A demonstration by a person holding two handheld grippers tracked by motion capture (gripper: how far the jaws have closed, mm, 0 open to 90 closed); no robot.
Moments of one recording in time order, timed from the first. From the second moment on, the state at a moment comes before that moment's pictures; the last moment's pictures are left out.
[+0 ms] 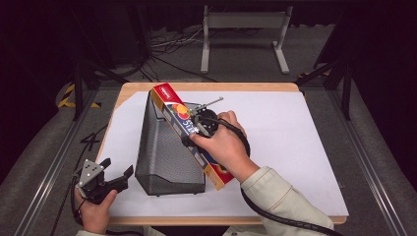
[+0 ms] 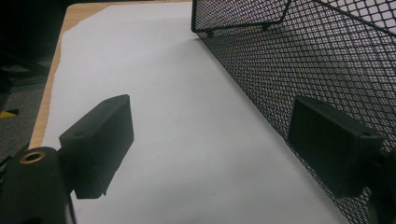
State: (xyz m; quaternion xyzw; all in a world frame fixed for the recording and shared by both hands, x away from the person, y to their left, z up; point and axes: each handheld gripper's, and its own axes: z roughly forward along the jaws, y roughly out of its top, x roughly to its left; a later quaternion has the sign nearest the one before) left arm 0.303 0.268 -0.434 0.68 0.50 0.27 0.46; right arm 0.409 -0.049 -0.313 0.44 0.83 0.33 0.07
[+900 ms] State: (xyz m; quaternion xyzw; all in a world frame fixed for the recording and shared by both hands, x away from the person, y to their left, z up) left arm 0.302 0.269 -0.435 0.68 0.50 0.27 0.46; right arm 0.426 -0.020 -0.347 0.49 0.83 0.25 0.04
